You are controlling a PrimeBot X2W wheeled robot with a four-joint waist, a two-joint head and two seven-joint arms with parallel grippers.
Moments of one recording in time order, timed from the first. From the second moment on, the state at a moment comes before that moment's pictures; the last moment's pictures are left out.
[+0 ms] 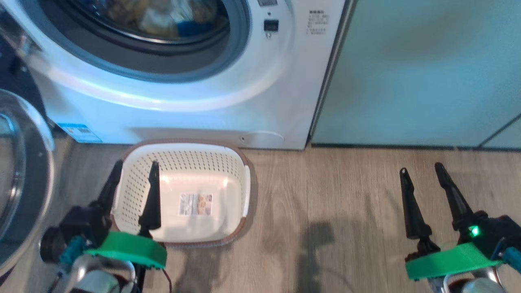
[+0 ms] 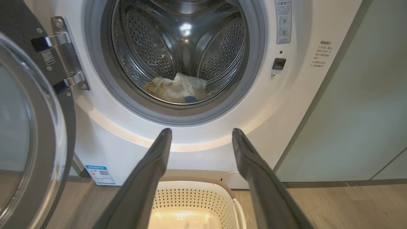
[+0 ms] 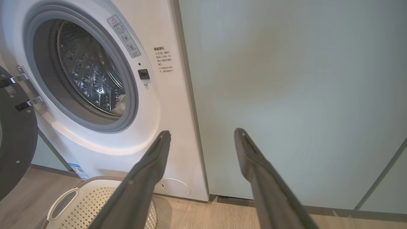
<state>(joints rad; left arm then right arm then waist) 0.00 0.40 -0.24 -0.20 -0.44 0.33 -0.24 -0.02 -0.04 0.14 -0.01 0.16 0.13 -0.25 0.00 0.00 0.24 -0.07</state>
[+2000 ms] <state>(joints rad) 0.14 0.39 -0.33 -0.12 -0.43 0.35 -0.22 0.14 -0.04 0.13 -0.03 0.14 0.13 -0.19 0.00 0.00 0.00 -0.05</state>
